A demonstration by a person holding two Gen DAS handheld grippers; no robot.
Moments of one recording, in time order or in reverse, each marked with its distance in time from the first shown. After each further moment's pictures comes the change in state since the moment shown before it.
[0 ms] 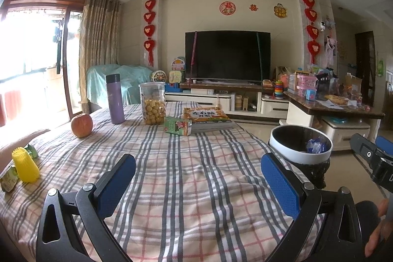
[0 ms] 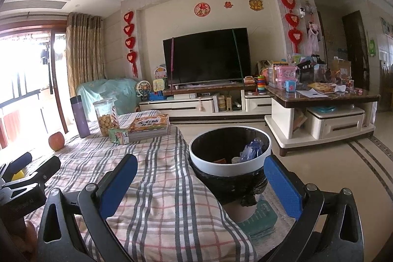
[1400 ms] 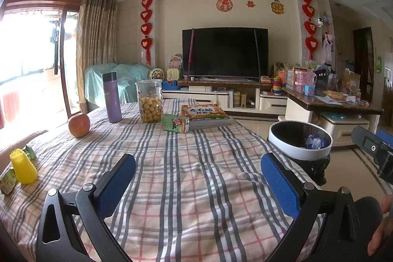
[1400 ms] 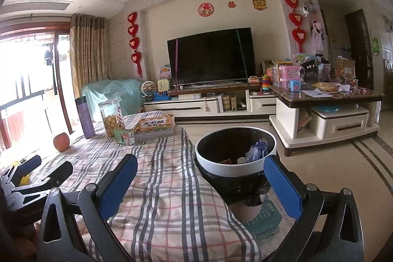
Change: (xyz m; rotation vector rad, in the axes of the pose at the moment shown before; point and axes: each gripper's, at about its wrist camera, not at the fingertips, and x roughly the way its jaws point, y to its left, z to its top) left arm 0.005 0.000 -0.002 0.011 0.010 -0.005; right arm 0.000 0.005 0.006 0.002 0.004 0.030
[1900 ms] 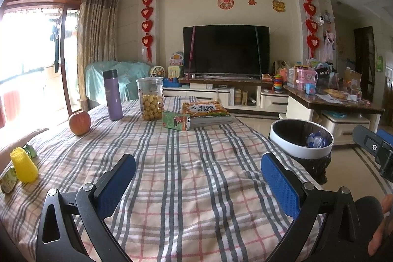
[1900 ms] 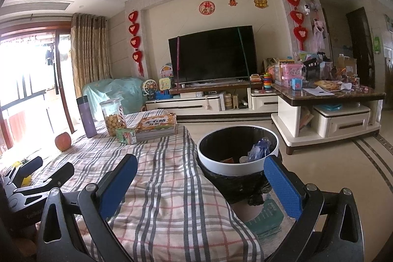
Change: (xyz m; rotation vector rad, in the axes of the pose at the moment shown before) left arm 0.005 0.002 -0.001 0.001 0.015 -0.002; right arm 0.003 -0.002 -0.002 0.006 0.010 0.011
